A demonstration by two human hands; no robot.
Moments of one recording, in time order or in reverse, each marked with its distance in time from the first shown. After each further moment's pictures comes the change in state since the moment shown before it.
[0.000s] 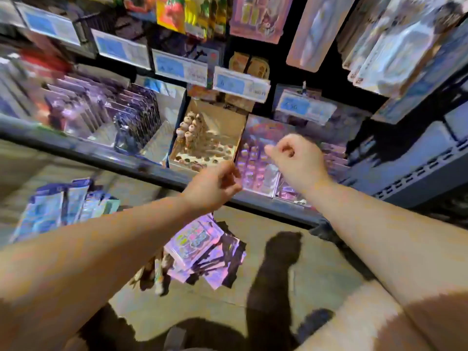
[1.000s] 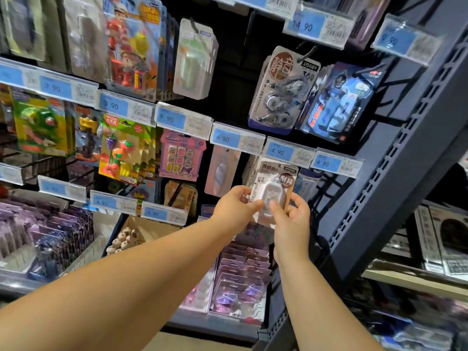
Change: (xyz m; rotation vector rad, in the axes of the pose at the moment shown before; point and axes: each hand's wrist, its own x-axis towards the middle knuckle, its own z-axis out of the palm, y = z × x) left_hand 0.097 0.237 -0.010 -0.475 0.122 0.067; right_hand 0.028 -0.009 -0.143 0.791 0.553 0.033
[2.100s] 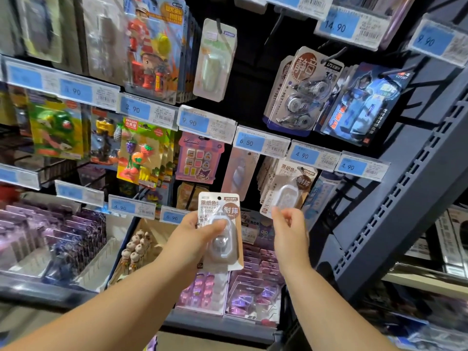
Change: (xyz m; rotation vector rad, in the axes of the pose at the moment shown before) left_hand -0.050 -0.051 -0.090 -0.592 0.006 -0.225; right_hand -0.025 0.007 0.032 -0.426 0.017 -0.003
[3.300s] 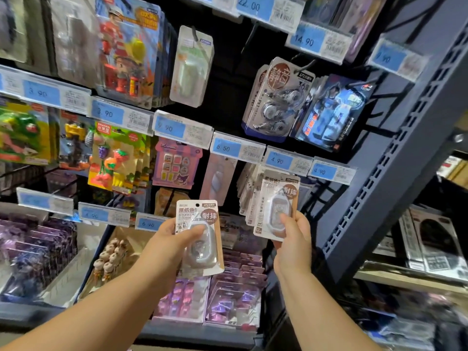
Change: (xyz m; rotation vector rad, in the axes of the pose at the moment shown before) left_hand 0.001 -0.004 0.003 -0.045 -0.008 0.015; right_hand 0.016 0.011 -0.028 0.580 0.060 0.119
